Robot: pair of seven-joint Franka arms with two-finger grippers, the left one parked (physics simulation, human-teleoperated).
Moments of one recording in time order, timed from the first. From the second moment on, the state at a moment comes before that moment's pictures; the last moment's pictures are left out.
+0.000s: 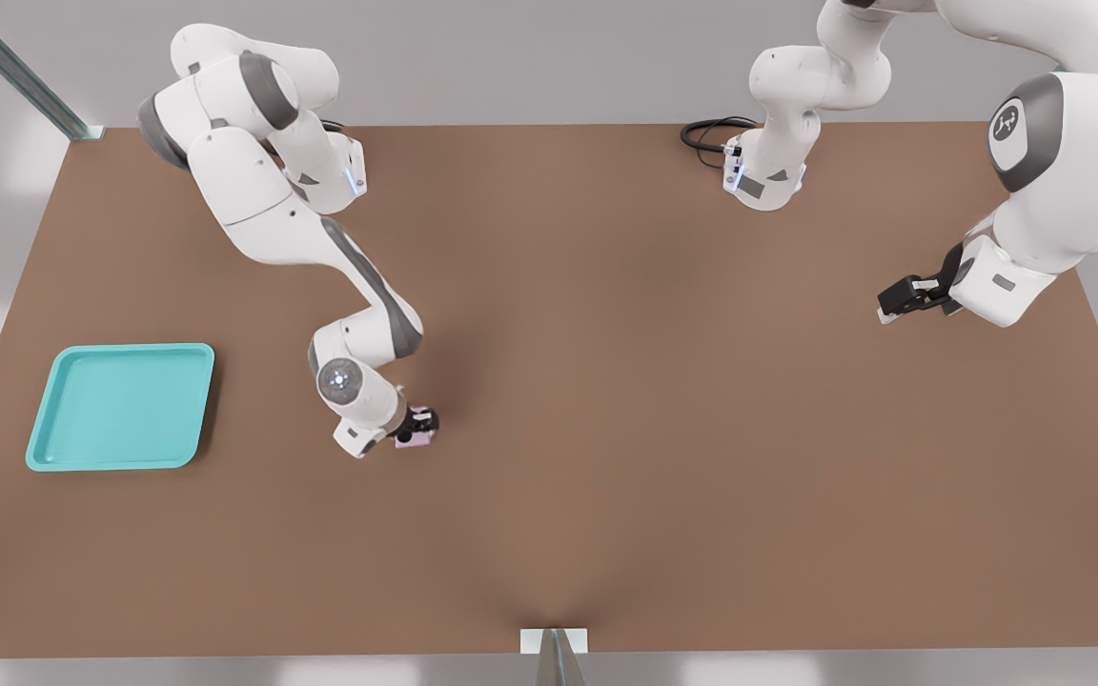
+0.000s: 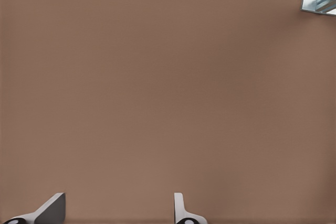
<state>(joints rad) 0.14 0.66 0.25 -1.82 -0.07 2.52 0.30</state>
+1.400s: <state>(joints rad) -0.50 0.30 0.66 -1.41 -0.25 1.92 -0.42</state>
